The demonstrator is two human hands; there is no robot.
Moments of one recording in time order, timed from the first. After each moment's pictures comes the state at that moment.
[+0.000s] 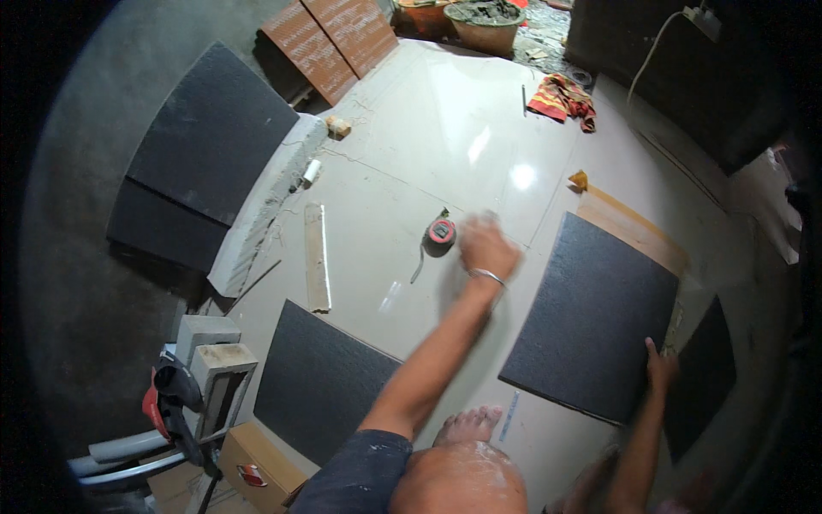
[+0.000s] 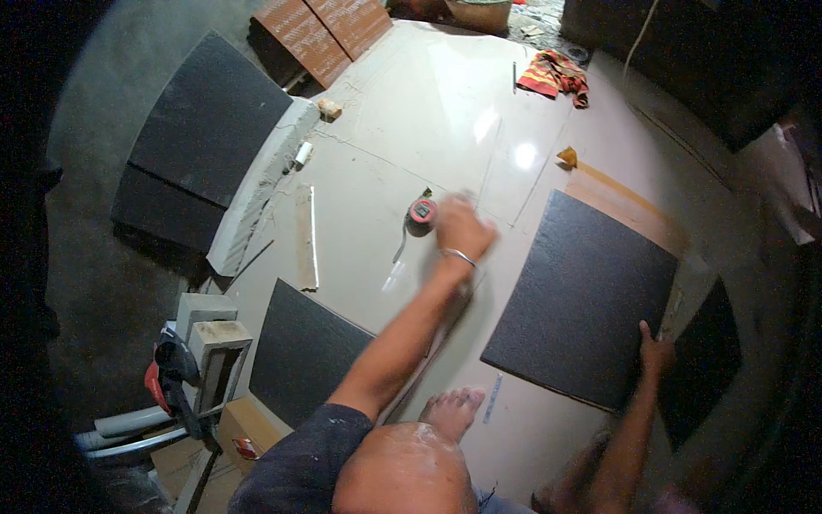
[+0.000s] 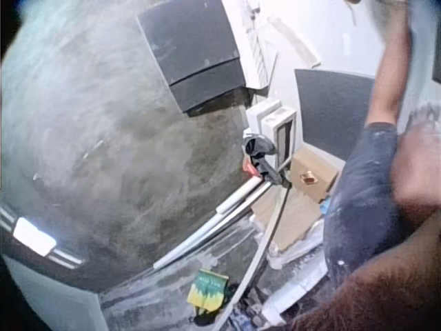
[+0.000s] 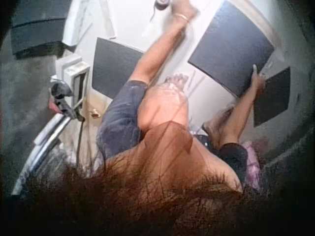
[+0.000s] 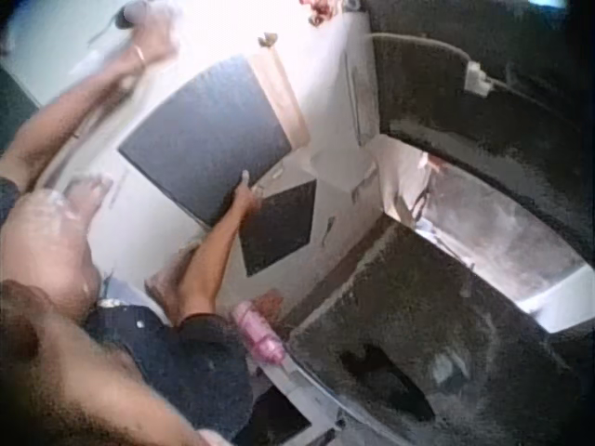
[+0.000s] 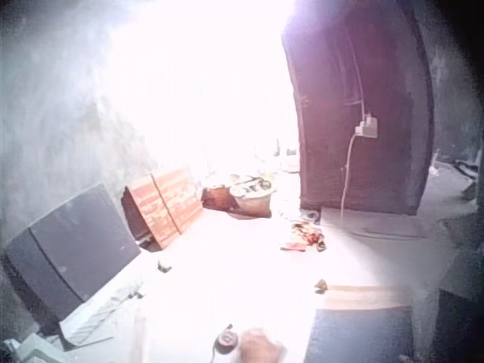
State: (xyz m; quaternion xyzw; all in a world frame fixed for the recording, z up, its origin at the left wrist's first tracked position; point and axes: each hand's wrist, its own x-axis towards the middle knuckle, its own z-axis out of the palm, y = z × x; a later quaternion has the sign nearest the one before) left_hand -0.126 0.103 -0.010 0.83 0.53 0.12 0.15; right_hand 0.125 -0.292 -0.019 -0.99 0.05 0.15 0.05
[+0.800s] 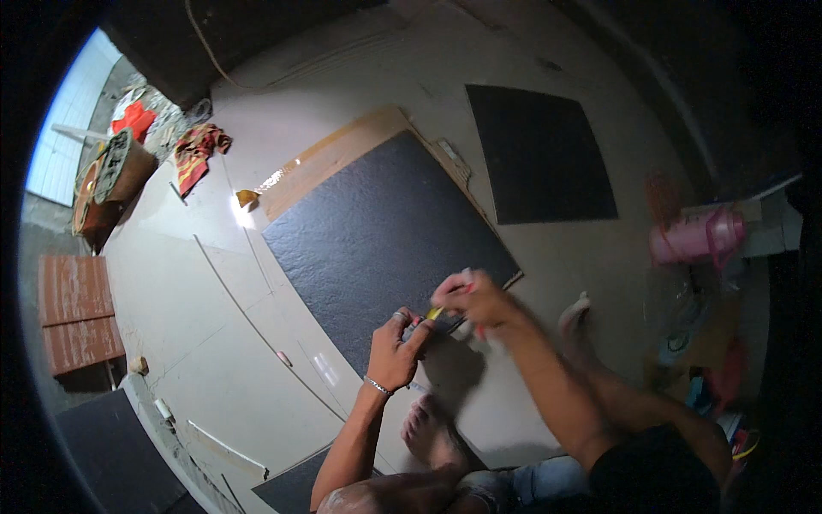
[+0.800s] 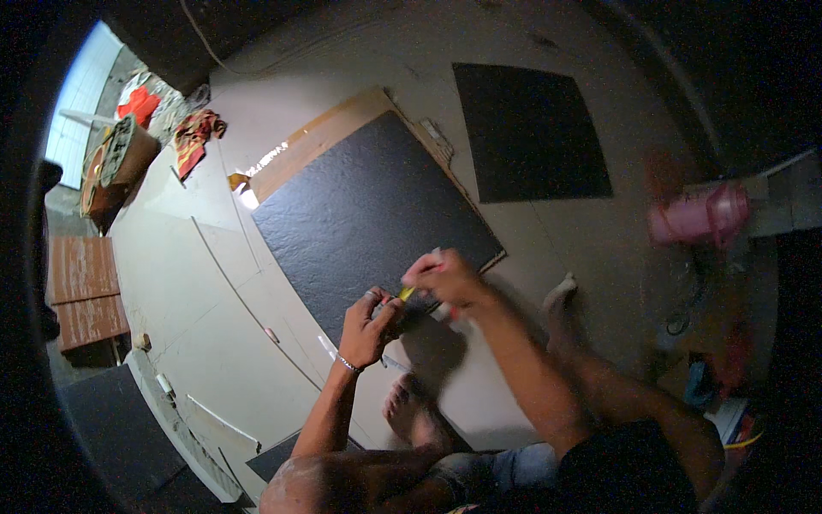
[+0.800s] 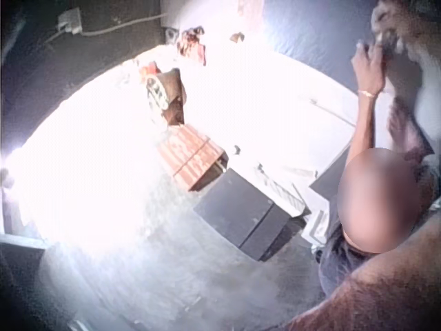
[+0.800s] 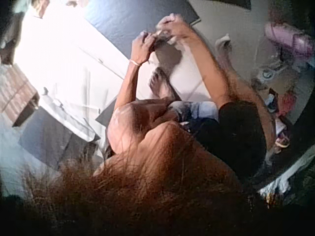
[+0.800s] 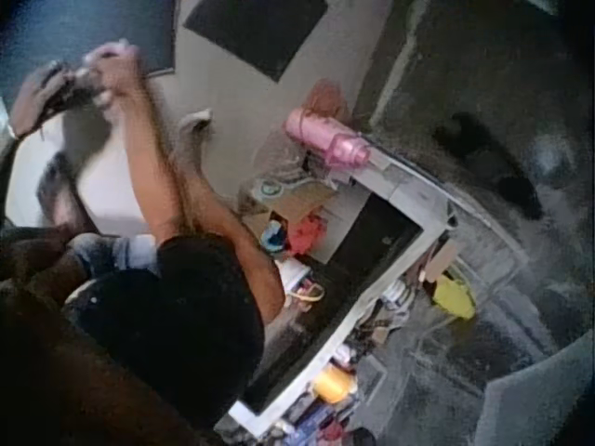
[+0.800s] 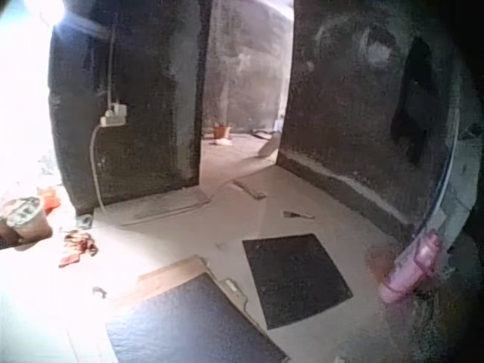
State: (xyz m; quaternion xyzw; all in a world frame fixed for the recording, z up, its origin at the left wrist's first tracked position) left_hand -0.129 -0.093 0.031 0.75 0.12 -0.19 0.63; right_hand -0.043 -0.296 0.023 -0.70 0.11 0.39 0.59
